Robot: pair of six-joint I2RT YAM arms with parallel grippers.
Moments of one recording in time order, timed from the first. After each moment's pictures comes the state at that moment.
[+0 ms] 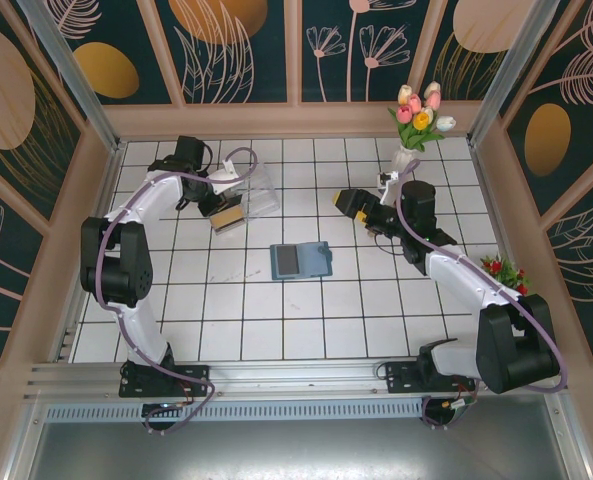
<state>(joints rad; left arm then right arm) -0.16 1.87 1.47 -0.71 0.25 0.82 0.29 1.28 0.73 0.20 -0.62 0.81</state>
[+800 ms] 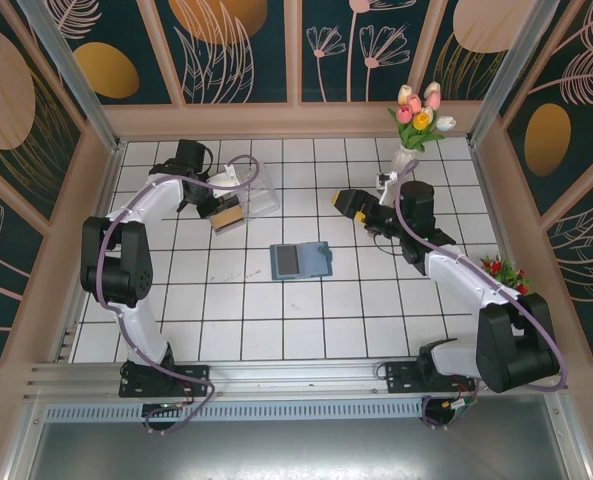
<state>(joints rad) -0.16 1.87 1.42 -0.65 0.20 0.90 0.30 1.29 0.73 0.20 -0.61 0.81</state>
